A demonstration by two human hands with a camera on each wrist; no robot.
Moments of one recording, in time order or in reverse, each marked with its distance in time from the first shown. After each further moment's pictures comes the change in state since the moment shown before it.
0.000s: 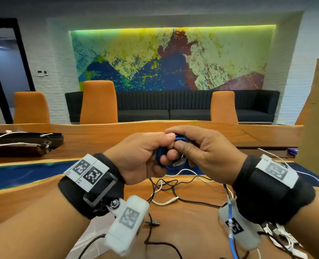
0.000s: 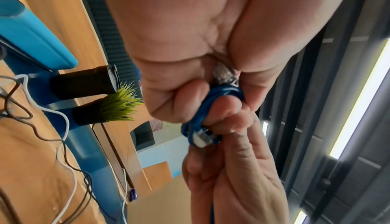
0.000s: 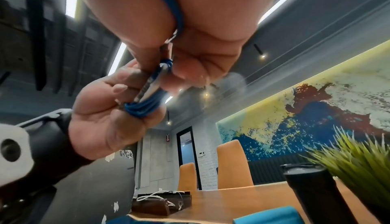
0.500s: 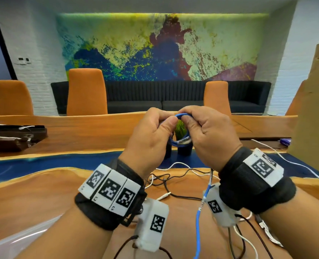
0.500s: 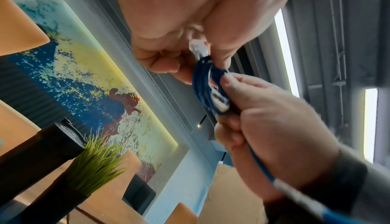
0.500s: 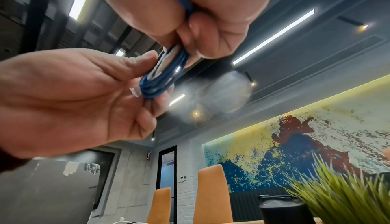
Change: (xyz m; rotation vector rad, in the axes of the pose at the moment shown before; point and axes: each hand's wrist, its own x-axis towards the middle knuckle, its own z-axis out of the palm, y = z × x) left_hand 0.056 -0.034 0.009 0.561 0.504 0.582; right_hand 0.014 0.037 -0.001 -0.383 0.433 -0.104
